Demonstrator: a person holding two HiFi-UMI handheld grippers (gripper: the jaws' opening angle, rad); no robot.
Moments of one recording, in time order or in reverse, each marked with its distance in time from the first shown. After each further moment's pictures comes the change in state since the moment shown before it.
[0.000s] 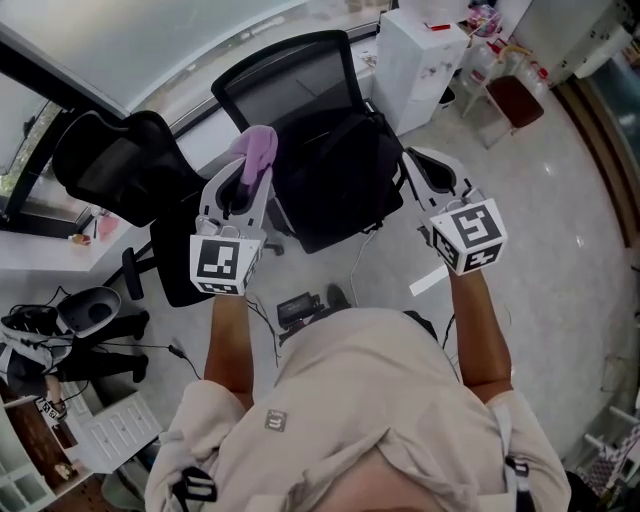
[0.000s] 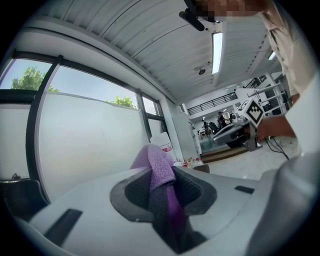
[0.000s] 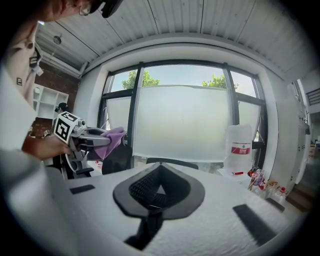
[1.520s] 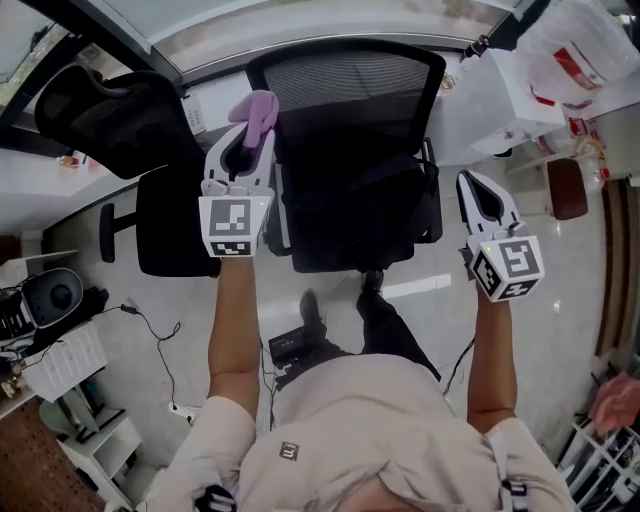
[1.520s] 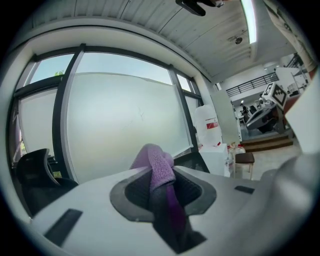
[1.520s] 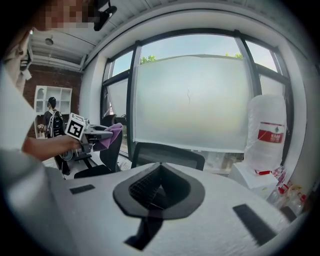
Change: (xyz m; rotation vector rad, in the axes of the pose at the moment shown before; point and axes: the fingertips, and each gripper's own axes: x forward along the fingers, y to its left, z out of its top) left arm 0.161 0.195 -0.177 -0.077 0.186 0.409; right arm 0.249 -0.130 -0.075 -0.014 0.154 0.182
